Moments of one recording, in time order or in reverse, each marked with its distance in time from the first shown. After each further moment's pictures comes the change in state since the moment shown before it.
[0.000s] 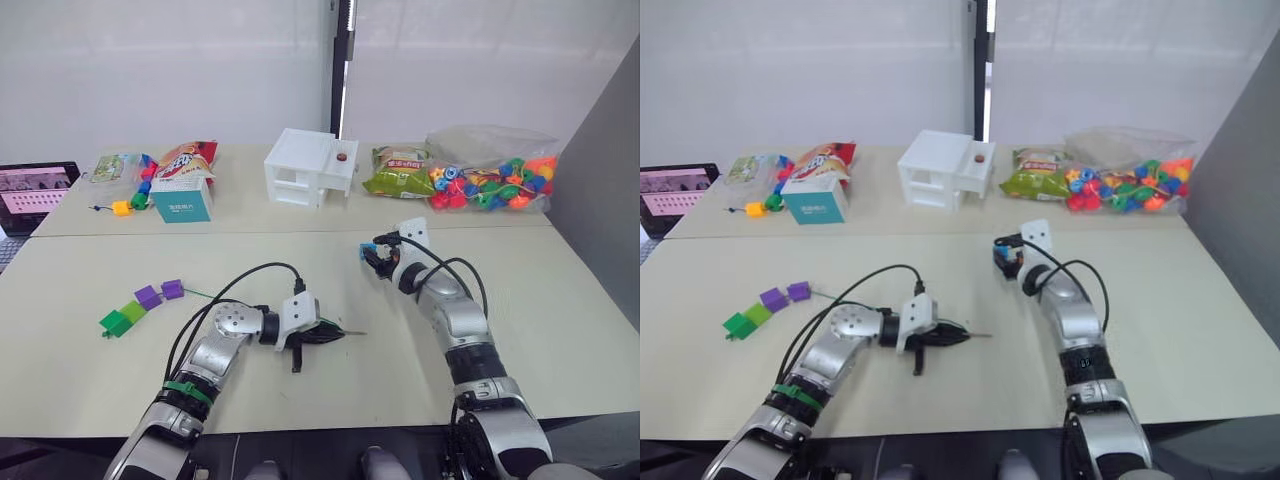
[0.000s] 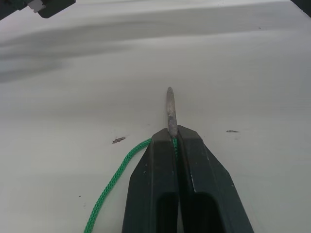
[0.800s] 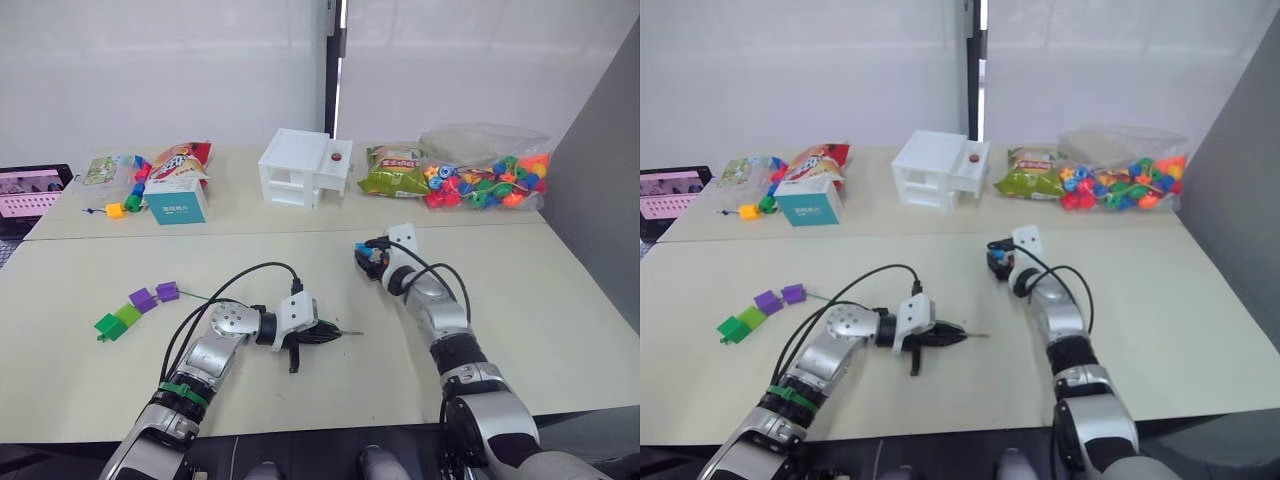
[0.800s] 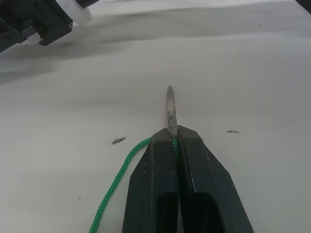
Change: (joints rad) left arm 0.011 0.015 0.001 -0.030 0.000 0.025 0.009; right arm -0.091 0.052 -0.014 0.265 -0.016 -0.165 0.015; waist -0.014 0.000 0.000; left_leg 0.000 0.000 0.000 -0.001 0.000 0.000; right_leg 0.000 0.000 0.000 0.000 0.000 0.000
